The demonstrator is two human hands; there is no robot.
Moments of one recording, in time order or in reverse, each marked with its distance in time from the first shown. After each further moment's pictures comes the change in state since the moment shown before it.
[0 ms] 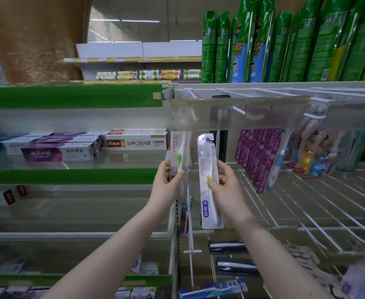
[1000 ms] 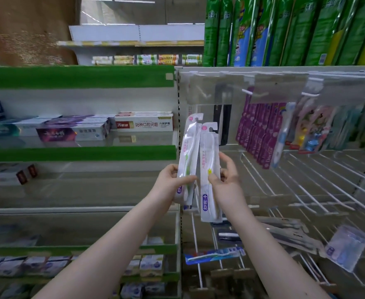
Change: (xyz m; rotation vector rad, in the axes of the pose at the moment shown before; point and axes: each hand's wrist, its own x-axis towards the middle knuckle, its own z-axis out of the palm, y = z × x) left_hand -0.052 0.000 -0.031 -0.170 -0.154 -0.332; right_hand -0.064 0.004 0.028 0.009 0.089 0.007
